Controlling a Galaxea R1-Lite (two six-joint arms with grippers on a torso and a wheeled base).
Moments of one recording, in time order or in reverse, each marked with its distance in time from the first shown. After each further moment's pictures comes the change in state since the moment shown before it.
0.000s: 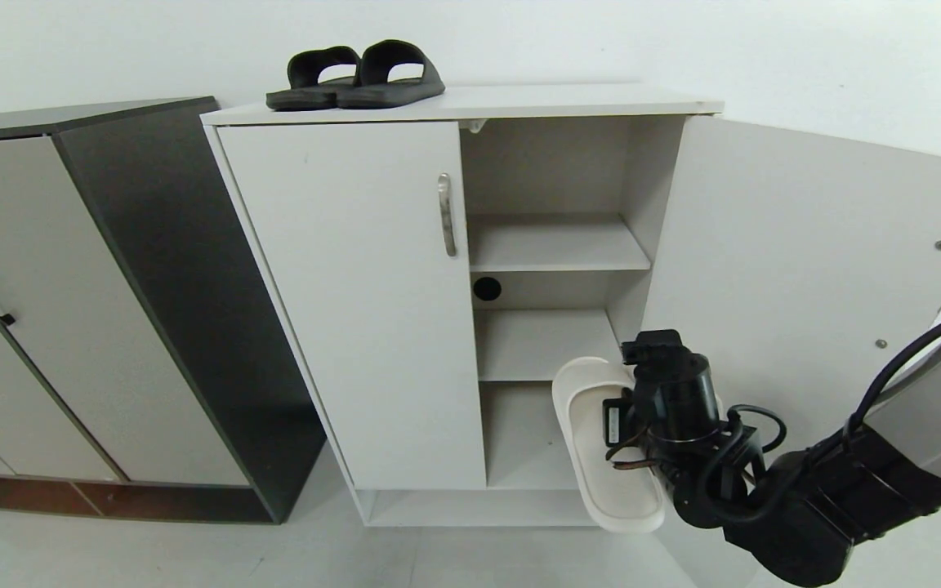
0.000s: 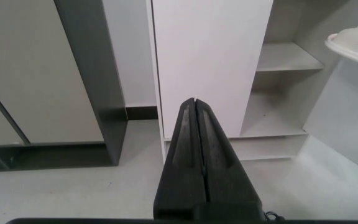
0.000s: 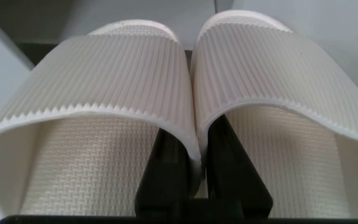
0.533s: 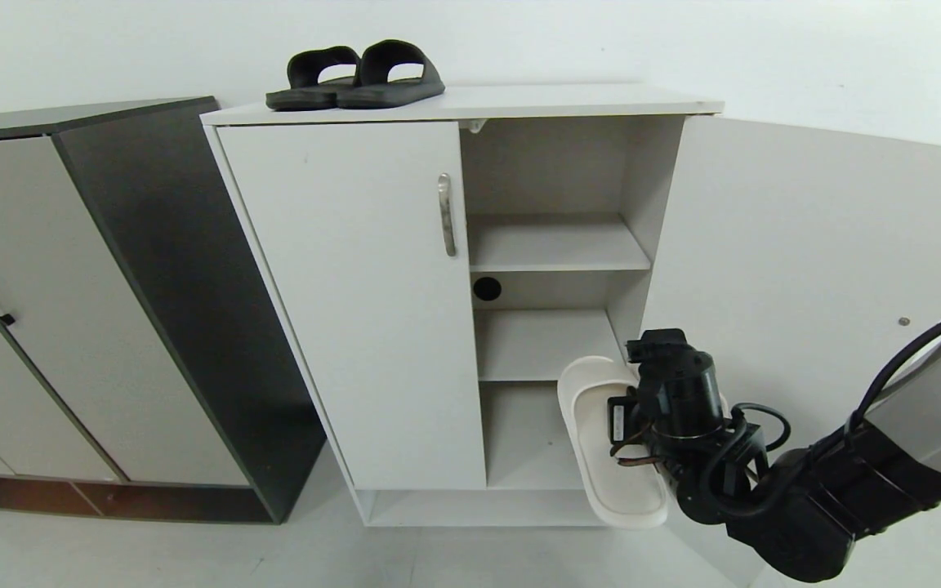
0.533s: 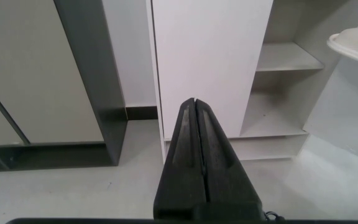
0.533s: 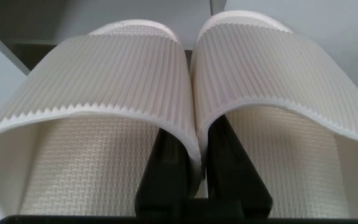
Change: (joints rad) left arm 0.000 0.000 0.000 0.000 0.000 0.000; right arm -0.012 0.001 0.002 0.000 0.001 0.000
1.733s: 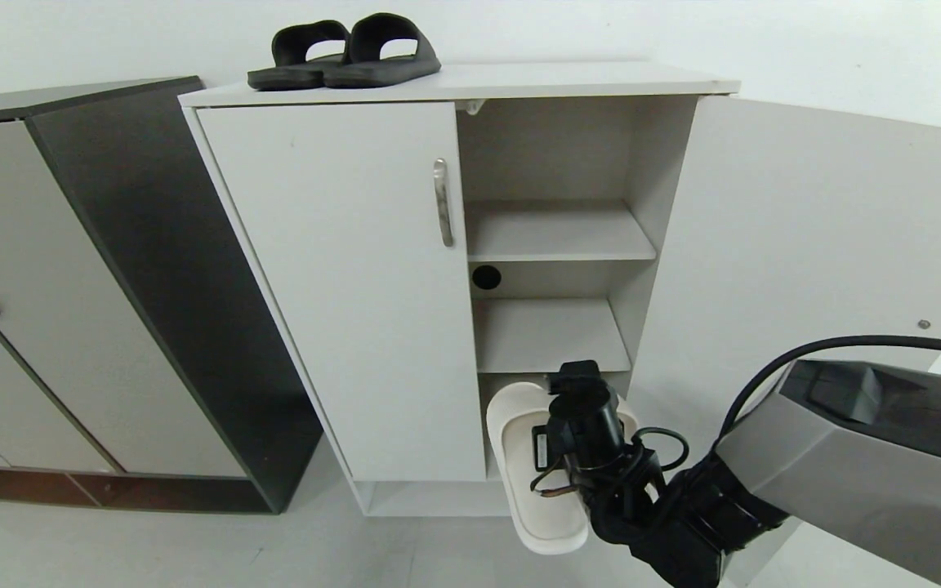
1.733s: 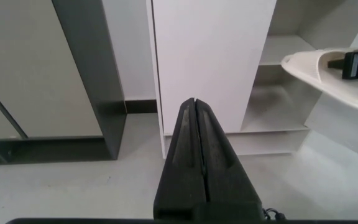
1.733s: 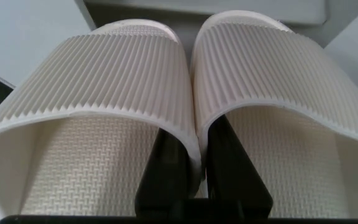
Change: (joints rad) left arm 0.000 0.000 0.000 0.000 0.002 -0.003; right arm 0.118 0.237 -0.210 -0.003 0.057 0.060
